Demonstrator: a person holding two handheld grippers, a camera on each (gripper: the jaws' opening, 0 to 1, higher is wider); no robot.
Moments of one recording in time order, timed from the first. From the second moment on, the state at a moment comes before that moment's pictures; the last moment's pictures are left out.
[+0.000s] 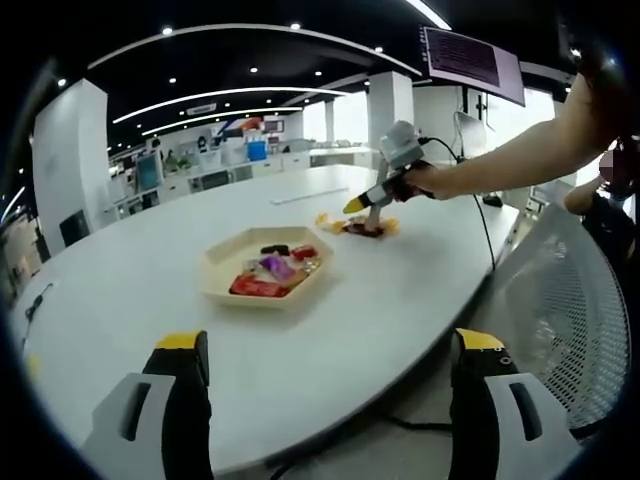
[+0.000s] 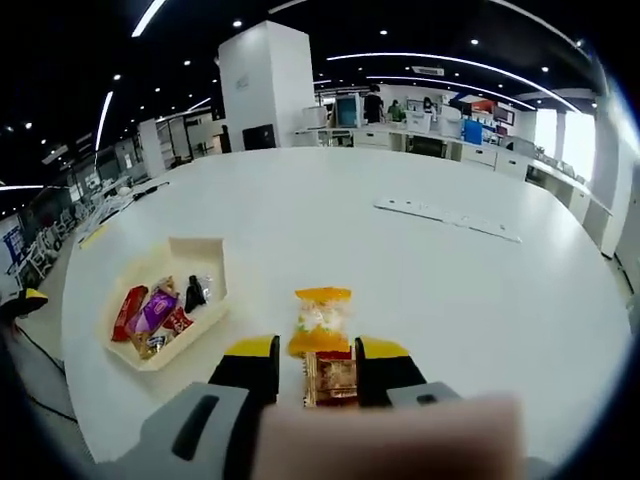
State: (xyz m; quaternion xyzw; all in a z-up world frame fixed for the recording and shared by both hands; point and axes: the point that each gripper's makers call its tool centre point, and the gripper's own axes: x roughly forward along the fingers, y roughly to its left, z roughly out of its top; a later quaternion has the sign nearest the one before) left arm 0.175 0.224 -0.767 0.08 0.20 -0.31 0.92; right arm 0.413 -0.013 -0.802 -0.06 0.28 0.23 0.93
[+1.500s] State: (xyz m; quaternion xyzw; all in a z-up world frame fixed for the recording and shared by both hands) left arm 0.175 0.225 -0.769 0.08 0.20 -0.31 0.92; right arm 0.406 -0.009 -0.819 -0.14 0.29 0.24 0.92
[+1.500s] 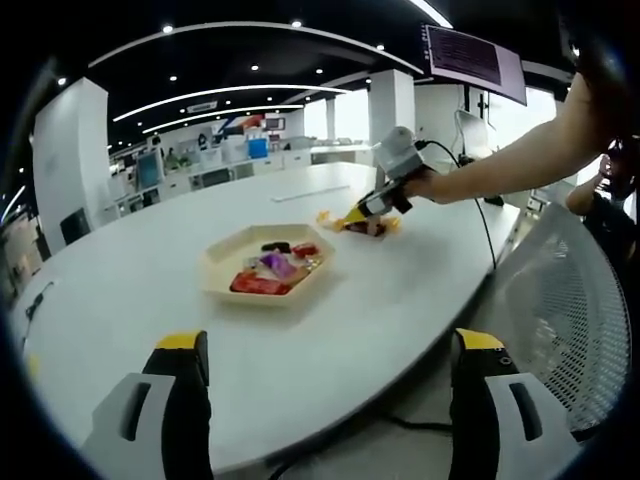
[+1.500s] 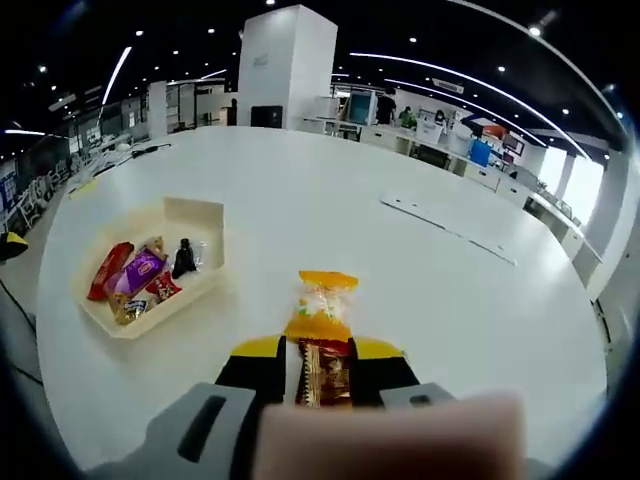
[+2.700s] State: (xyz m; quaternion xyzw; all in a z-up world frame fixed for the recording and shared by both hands) left arm 0.176 0.225 -0.765 0.08 0.19 -0.31 0.93; right arm 0.381 -0.010 -0.740 -0.11 0.31 0.26 0.91
